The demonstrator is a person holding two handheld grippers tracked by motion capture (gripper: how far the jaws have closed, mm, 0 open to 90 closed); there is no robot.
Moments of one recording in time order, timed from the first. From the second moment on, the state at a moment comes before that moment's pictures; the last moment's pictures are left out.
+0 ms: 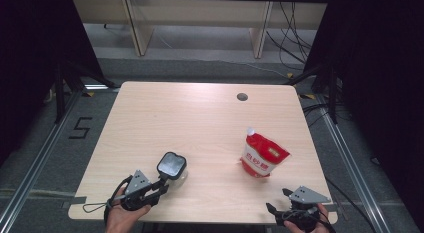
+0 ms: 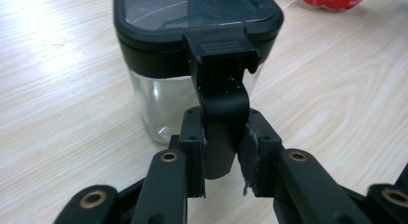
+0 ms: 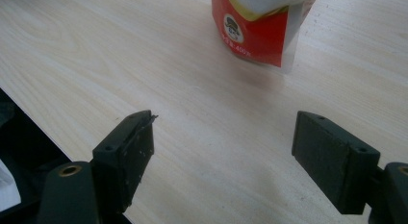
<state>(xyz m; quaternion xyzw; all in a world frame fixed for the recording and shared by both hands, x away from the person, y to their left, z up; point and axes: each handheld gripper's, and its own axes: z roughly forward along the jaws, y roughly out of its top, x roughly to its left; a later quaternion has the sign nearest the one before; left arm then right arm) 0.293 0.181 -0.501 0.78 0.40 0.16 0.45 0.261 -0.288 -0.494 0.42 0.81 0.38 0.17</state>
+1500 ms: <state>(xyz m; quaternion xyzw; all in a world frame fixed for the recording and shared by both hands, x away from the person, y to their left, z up) 0.309 0.196 -0.497 0.81 0.34 0.19 0.44 0.258 -0.283 -0.494 0.43 0.81 0.38 0.16</state>
